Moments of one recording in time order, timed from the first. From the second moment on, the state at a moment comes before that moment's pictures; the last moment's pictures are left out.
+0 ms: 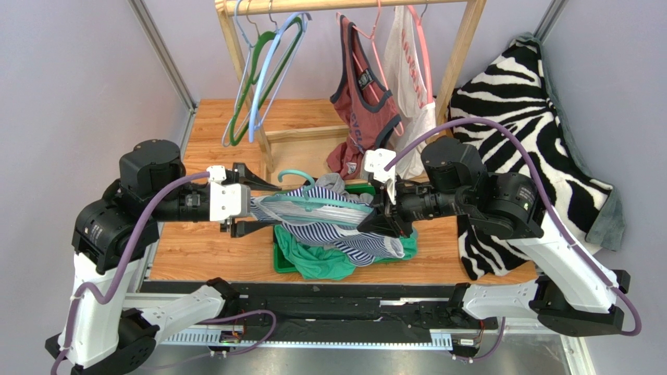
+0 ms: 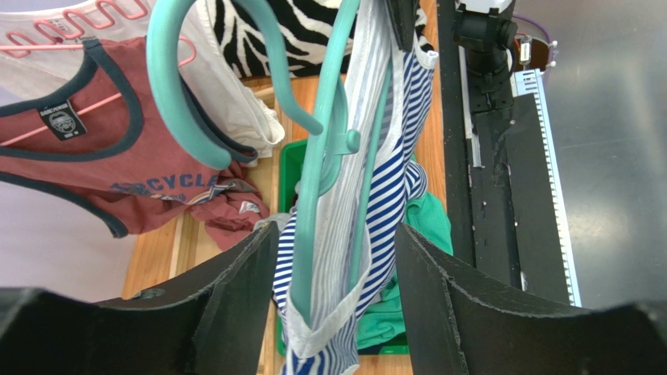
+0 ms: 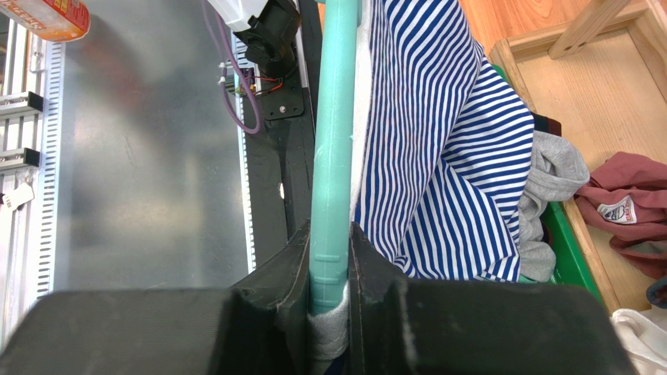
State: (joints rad) left arm -0.59 0.97 1.76 -1.20 0.77 0.67; right arm 1.04 1.18 1.76 -1.09 -0.39 -0.11
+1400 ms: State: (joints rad) left arm -0.59 1.00 1.75 -1.12 0.60 0.61; right arm 1.06 1.02 1.52 -0.80 0.12 -0.07
